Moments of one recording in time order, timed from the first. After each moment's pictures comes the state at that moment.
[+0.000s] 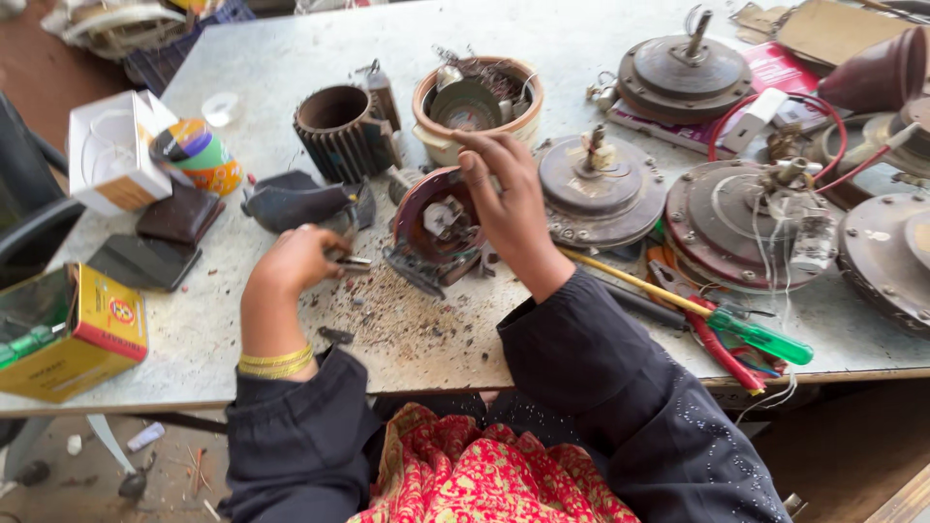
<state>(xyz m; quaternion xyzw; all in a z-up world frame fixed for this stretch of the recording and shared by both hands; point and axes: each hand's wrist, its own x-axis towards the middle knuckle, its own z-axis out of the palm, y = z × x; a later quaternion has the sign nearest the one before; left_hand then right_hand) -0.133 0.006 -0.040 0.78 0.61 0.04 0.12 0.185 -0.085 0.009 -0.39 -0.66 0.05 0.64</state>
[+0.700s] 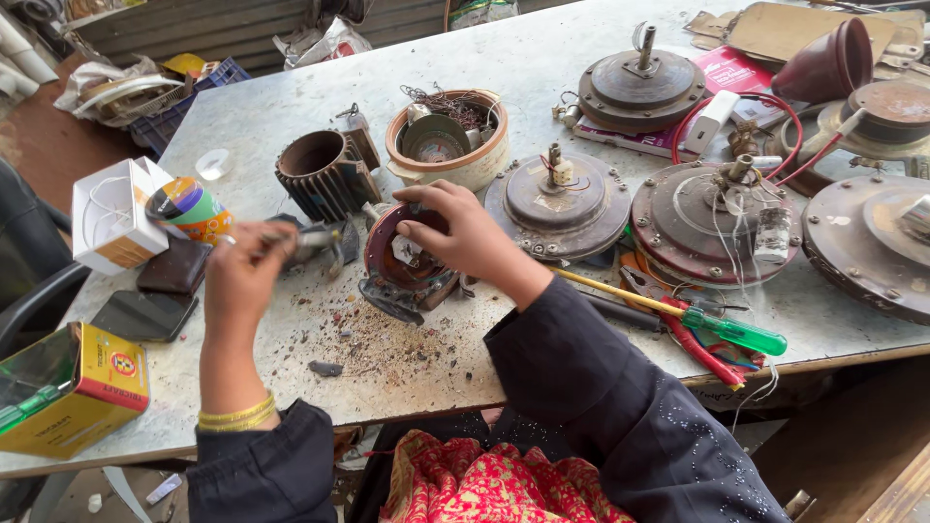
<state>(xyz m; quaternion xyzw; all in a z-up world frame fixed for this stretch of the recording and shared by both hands) -0.115 -0.052 0.024 0.77 0.47 0.42 0.06 0.195 -0.085 0.011 -0.40 -0.75 0.19 0.50</state>
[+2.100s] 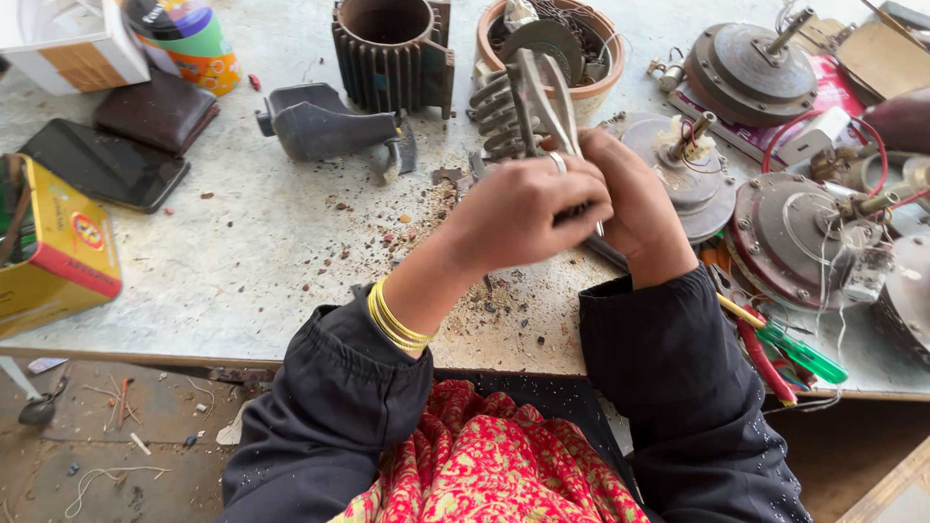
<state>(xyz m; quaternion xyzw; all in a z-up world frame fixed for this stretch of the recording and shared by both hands) 0.008 -0.067 0.017 0.86 0.09 0.49 0.13 0.204 -0.068 -0.003 -0.34 -0.44 0.62 0.55</state>
